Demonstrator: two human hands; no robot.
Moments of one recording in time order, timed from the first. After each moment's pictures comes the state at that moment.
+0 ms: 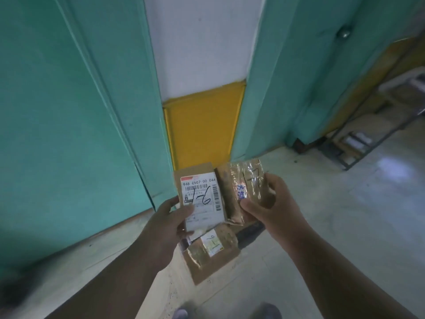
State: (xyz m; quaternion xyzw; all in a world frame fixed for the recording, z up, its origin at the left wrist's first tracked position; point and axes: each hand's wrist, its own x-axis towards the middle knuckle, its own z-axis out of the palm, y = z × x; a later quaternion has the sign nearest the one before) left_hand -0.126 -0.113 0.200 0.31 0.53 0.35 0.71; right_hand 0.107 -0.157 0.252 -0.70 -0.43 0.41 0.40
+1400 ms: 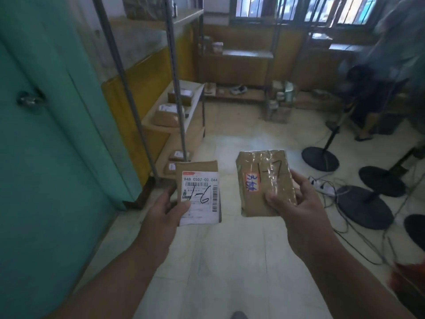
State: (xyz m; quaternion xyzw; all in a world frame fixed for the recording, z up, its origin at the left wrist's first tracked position) left_hand 0.740 -0.037 0.261 0.62 0.23 0.13 0.74; right_hand 0.838 -0.280 0.310 -0.62 -0.07 0.12 0.77
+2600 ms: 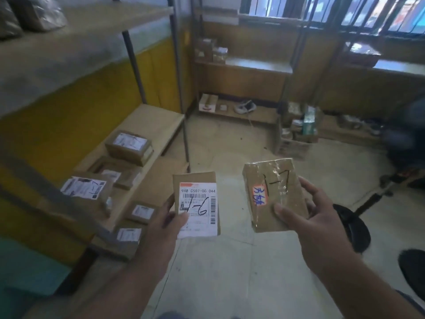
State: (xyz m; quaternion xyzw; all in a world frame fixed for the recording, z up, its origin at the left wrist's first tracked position) left_hand 1.429 0.038 0.251 0.64 0.32 0.16 0.68; right_hand 1.560 -0.194 0.319 -0.65 -0.09 0.15 0.74
